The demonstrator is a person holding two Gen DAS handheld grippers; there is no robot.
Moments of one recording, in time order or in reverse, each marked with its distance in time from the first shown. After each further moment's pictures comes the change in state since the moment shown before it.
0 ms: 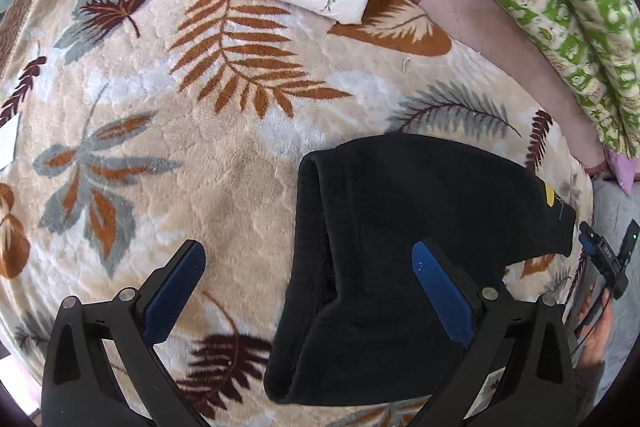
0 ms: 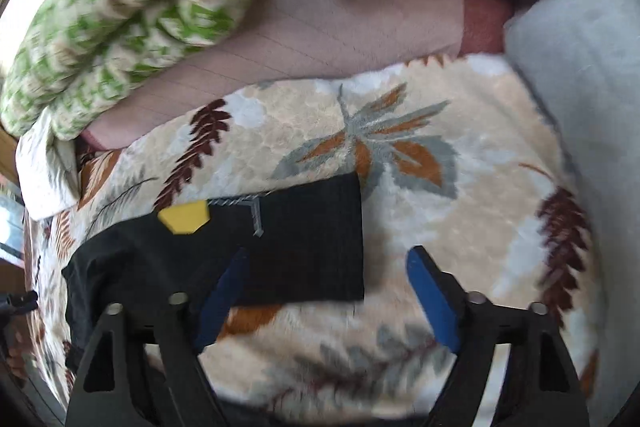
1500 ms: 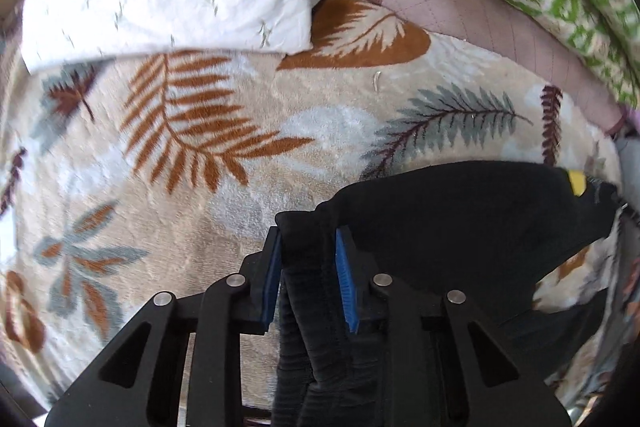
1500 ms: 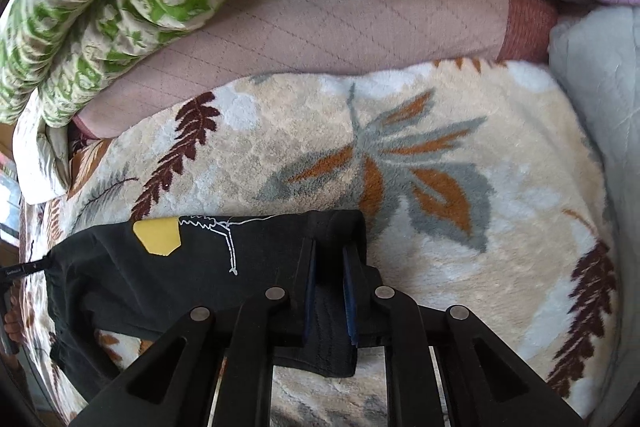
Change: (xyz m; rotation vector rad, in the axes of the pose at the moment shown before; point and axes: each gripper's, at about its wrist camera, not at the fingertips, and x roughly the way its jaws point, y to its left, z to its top) left arm 0.016 -0.054 0.022 0.222 -0.125 0.112; right arm 0.025 0.000 0.017 -0.098 0.018 0.021
